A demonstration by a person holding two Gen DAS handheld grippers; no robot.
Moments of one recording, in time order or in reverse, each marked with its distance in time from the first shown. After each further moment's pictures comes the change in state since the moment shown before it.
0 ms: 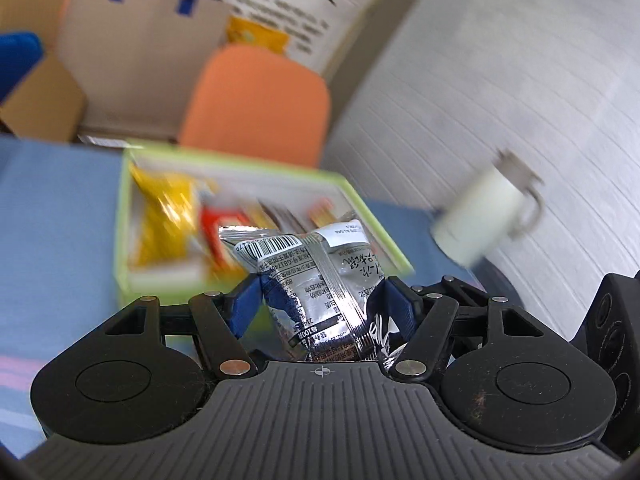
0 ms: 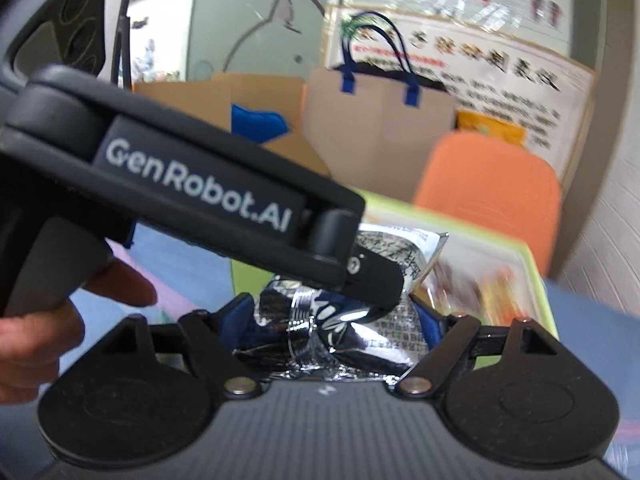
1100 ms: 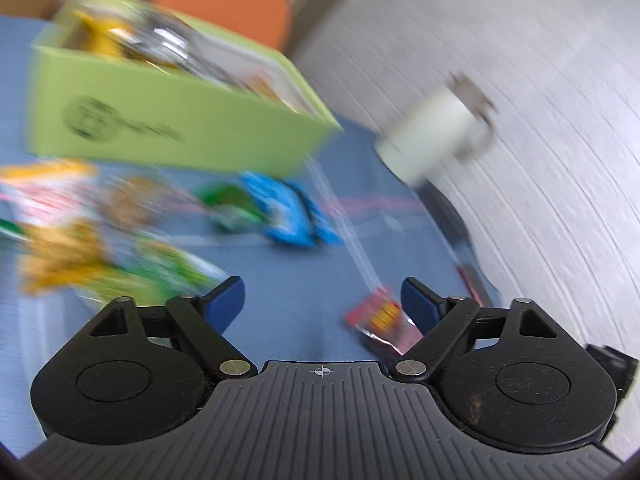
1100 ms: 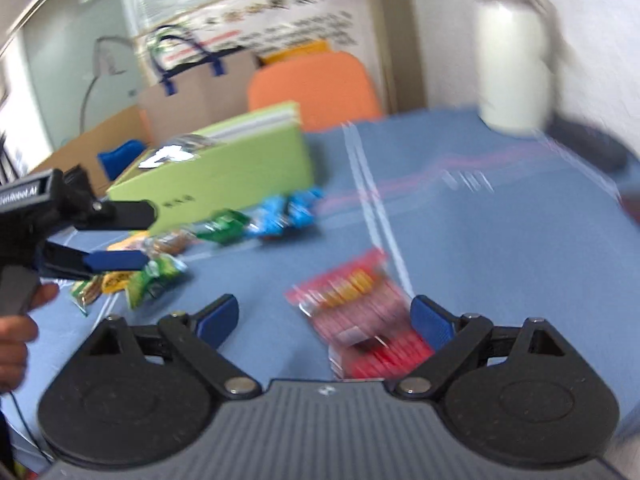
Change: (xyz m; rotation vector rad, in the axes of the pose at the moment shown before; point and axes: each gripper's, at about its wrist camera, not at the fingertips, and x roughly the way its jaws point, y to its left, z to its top) left arm 0.022 -0.056 -0.120 -0.063 0.199 -0.200; right arm -0.176 -0.073 -0.193 0.593 0.084 -0.283
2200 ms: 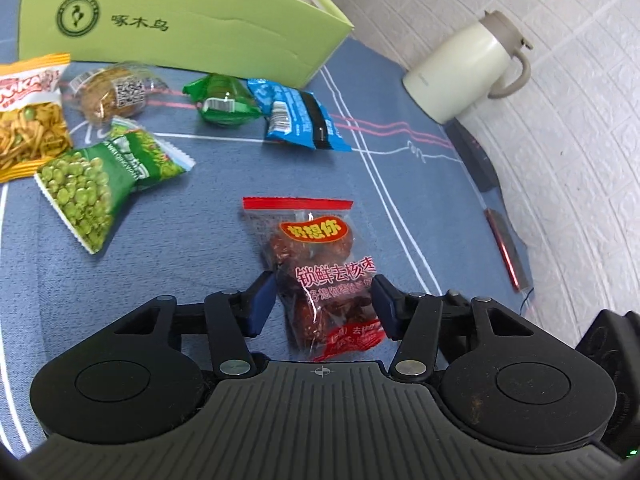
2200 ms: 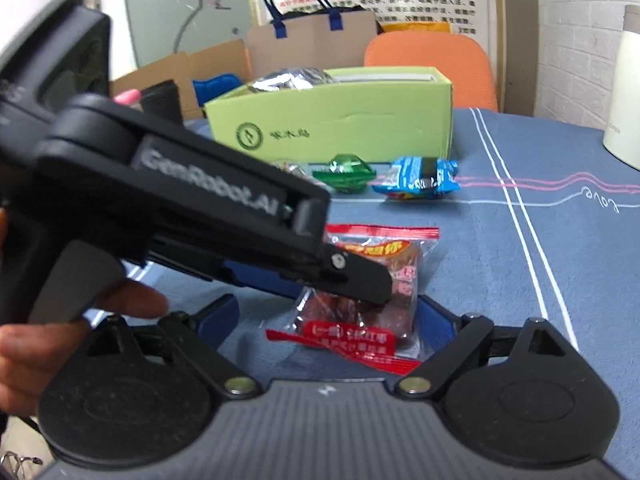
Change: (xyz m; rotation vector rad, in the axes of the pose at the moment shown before) left arm 0.032 -0.006 -0.038 -0.073 0.124 0.110; right arm 0.044 0.082 -0.019 -0.287 0.071 0.187
